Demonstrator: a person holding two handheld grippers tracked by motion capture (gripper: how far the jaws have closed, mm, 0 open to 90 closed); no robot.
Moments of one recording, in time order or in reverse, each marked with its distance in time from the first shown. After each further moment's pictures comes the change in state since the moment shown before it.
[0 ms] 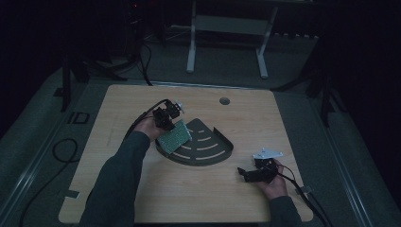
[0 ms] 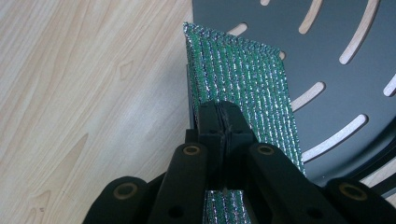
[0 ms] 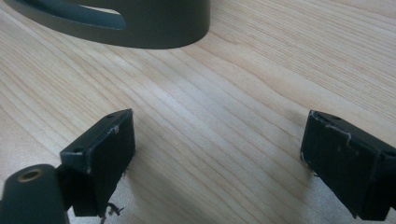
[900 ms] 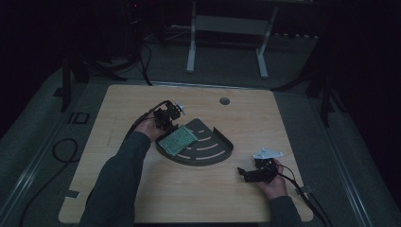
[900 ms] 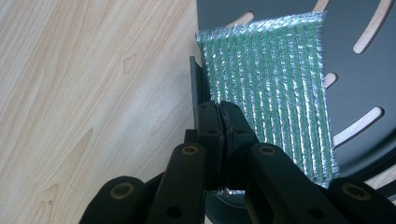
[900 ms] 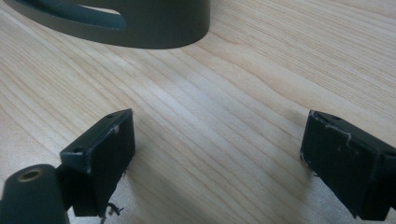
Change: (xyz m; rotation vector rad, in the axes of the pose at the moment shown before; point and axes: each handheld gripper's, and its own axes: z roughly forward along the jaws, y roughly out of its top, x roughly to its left) left arm -0.002 0.000 0.002 0.033 0.033 0.015; right arm 0.000 0.000 0.000 0.000 0.000 -0.001
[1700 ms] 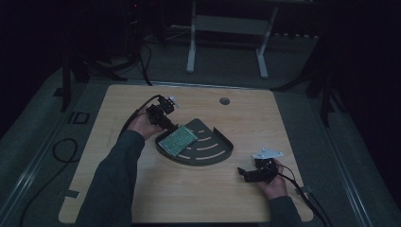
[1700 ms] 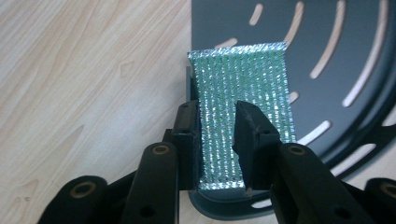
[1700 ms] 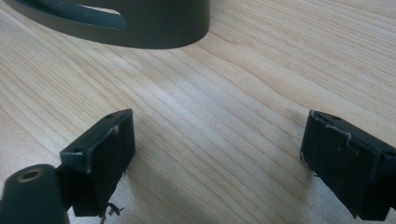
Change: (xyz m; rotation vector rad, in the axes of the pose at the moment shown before) left arm 0.016 -0.013 -0.029 -0.122 -0.125 -0.131; right arm 0.000 0.000 0.000 0.000 0.000 0.002
